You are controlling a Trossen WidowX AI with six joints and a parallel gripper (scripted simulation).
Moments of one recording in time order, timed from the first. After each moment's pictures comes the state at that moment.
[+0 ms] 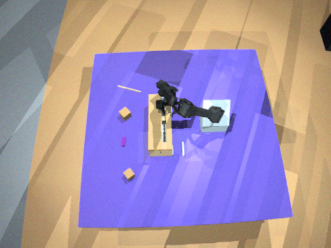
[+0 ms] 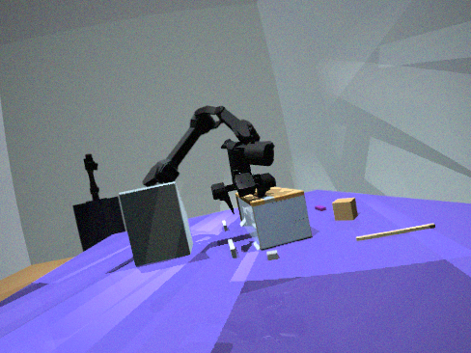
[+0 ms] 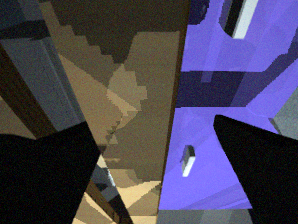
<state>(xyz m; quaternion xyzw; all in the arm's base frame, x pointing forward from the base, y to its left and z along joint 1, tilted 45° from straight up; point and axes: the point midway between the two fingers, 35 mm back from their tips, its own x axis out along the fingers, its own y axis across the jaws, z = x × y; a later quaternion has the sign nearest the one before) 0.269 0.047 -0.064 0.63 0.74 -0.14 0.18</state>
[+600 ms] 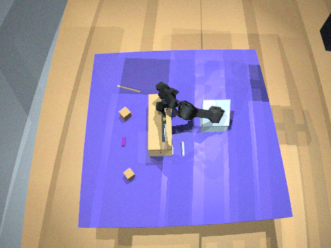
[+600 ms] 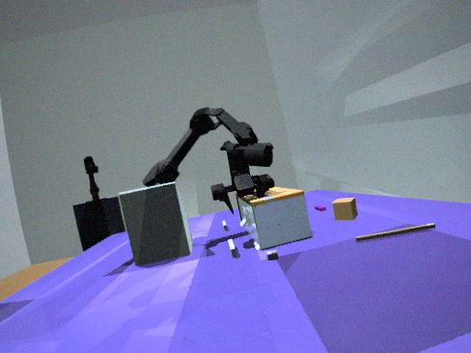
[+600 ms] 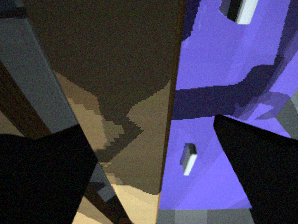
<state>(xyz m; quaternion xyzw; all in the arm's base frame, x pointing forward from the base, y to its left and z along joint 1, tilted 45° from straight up) 0.266 0.058 -0.057 0.63 0.74 -0.14 0.18</state>
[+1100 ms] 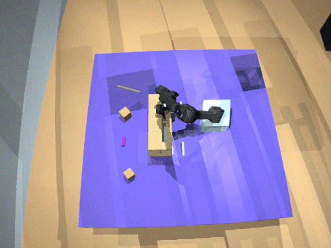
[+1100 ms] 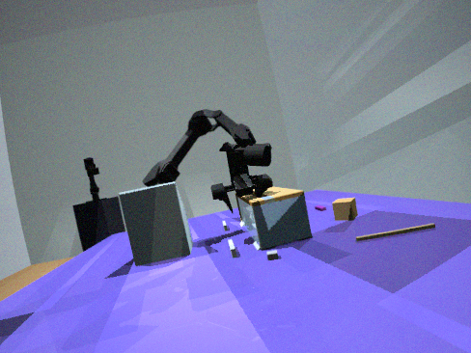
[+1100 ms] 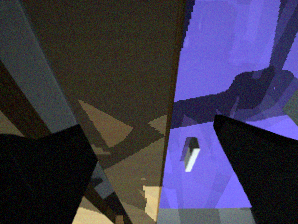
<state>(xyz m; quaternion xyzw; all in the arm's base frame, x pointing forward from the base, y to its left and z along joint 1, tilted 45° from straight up) 0.264 0.071 -0.043 0.63 0.74 -0.14 0.18</state>
